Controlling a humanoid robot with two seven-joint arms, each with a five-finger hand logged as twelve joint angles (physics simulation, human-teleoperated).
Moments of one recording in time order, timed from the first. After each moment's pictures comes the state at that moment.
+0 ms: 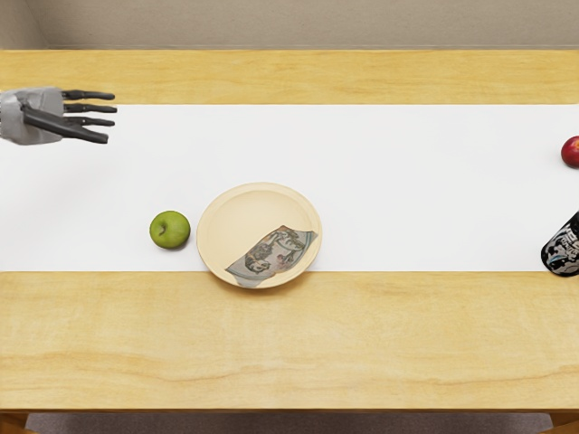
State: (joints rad) left arm -1.17 0.67 -0.17 -0.58 -0.06 -0.61 0.30; right arm -0.03 0.00 -0.03 0.16 0.10 -0.02 0.01
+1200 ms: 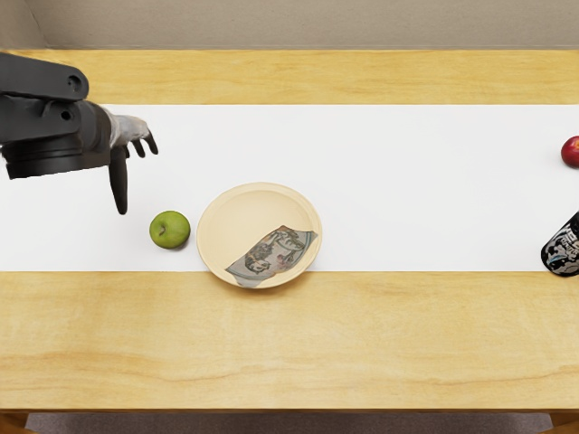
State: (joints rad) left arm -1.96 0.46 0.76 -1.52 0.34 0.10 0.61; right arm -0.03 0.00 -0.04 0.16 0.10 -0.03 0.01
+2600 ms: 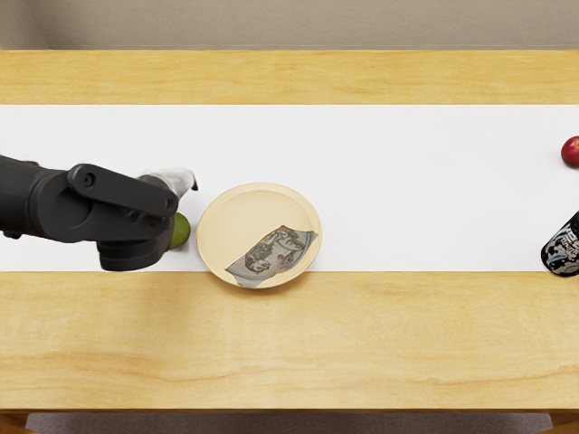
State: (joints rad) left arm -1.72 0.20 0.81 -1.47 0.44 0.45 0.61; right arm -0.03 0.00 -0.04 0.16 0.09 -0.03 0.01
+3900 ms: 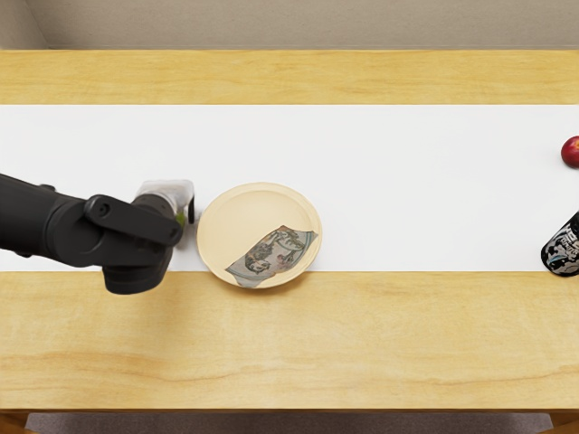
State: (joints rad) left arm -1.64 0.15 0.85 -1.43 0.50 0.54 0.61; right arm -0.03 0.00 -0.04 0.16 0.09 -0.03 0.01
